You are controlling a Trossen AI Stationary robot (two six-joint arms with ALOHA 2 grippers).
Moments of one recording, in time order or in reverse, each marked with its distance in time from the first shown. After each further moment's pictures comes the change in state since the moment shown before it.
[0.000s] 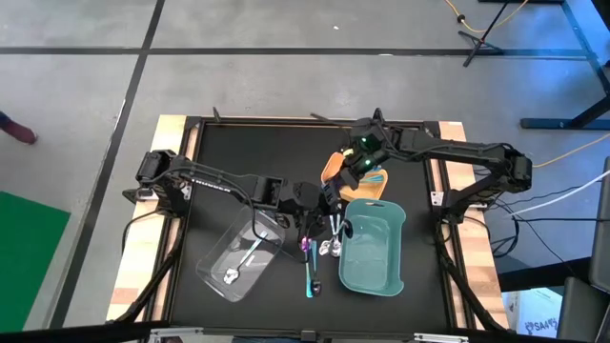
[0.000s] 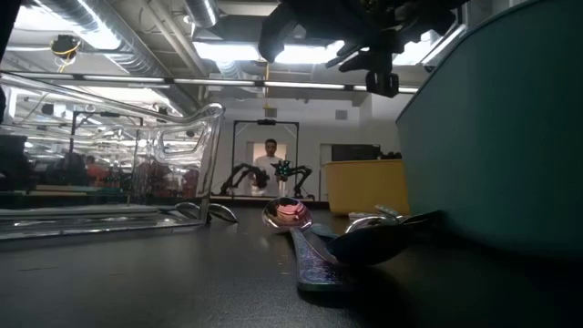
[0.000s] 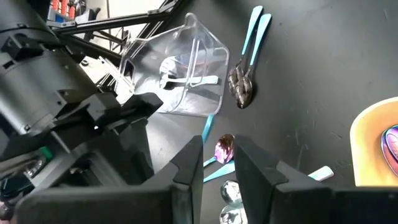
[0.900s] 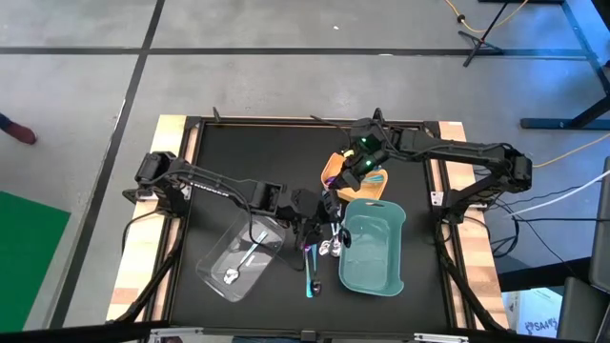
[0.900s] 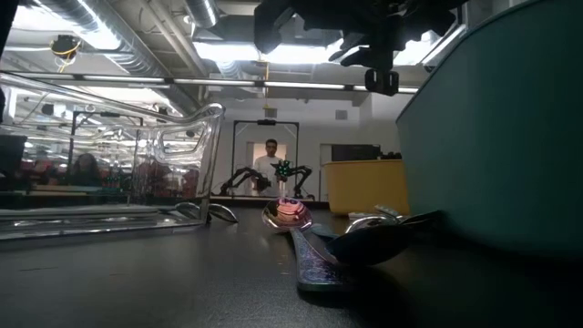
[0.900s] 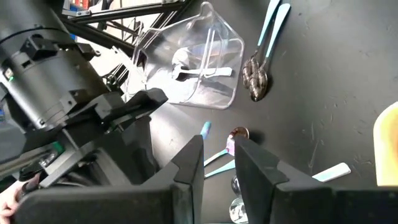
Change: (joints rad) left arm -0.037 0.000 0.000 0.001 0.018 0.003; right arm 0.000 0.000 0.000 0.001 -0.059 -0.013
